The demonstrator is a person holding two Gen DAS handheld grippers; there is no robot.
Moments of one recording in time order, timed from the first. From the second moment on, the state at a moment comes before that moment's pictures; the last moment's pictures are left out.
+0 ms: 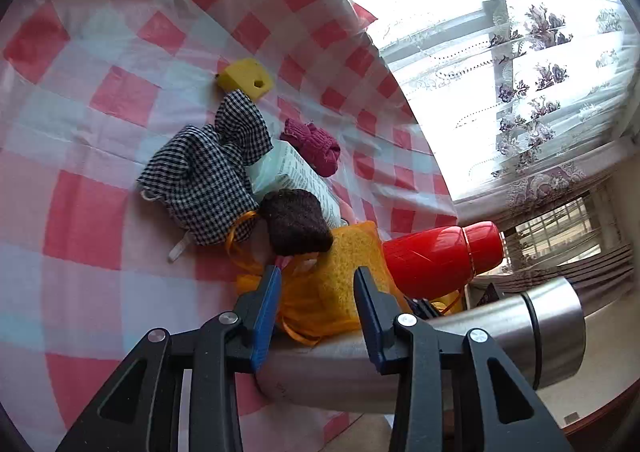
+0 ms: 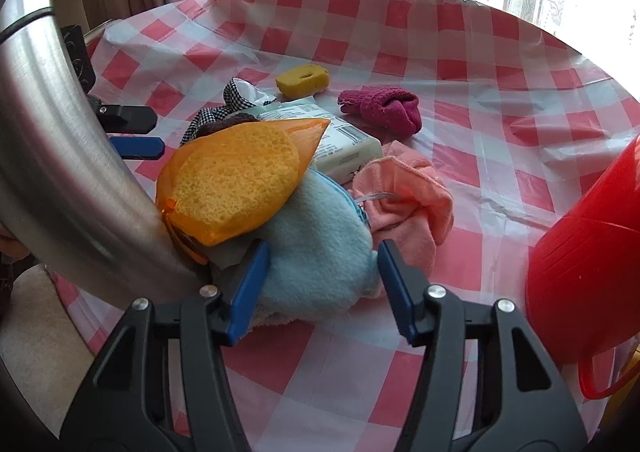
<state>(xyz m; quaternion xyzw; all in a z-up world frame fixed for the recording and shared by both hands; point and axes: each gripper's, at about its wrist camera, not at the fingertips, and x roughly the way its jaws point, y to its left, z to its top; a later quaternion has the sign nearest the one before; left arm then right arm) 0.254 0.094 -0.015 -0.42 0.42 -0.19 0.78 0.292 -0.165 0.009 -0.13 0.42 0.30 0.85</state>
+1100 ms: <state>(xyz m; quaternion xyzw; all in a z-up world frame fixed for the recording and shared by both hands) 0.291 0.073 -0.033 -0.44 0.43 -0.25 0.75 0.286 -0.166 0.013 -0.14 0.39 0.29 0.86</state>
